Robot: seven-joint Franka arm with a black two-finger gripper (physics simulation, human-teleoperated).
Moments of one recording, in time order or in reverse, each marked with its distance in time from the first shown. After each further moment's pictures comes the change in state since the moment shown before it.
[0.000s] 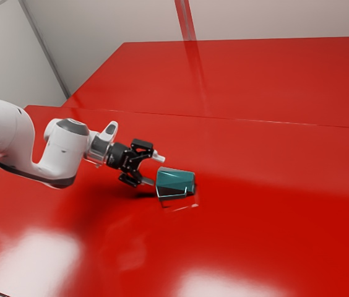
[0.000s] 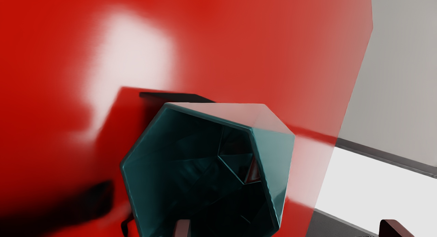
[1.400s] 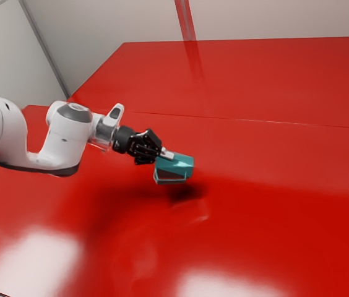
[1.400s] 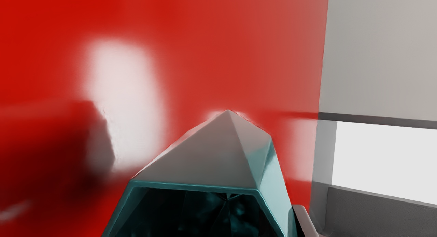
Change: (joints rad) arm -0.057 -0.119 -0.026 0.006 0.042 0.047 0.077
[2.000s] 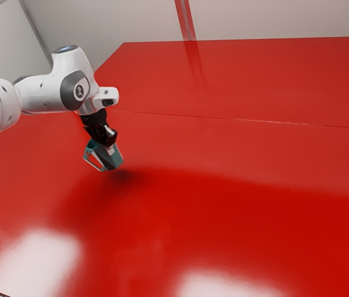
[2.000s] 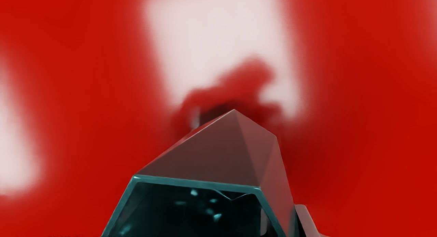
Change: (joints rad) arm 0.003 0.087 0.072 0.282 1.144 0.023 -0.173
